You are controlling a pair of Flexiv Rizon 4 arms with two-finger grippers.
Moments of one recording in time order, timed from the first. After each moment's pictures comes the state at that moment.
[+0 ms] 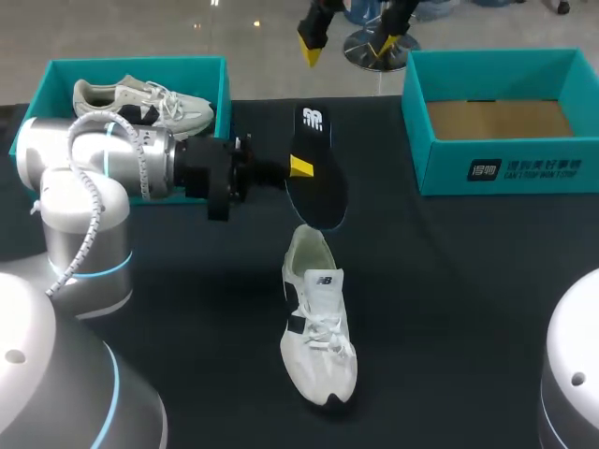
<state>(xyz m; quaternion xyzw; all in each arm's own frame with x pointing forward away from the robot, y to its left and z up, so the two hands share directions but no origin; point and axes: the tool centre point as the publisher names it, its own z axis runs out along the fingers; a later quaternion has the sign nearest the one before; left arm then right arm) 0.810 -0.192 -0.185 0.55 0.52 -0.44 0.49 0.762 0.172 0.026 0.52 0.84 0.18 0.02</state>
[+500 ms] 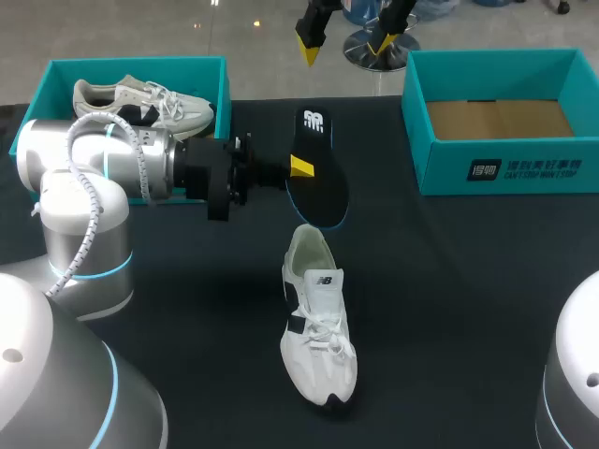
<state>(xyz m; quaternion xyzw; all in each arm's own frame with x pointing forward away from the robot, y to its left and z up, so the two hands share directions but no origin) 0.804 -0.194 -0.180 0.52 0.53 -0.47 0.47 0.762 0.173 0.026 0.52 0.84 0.18 0.02</state>
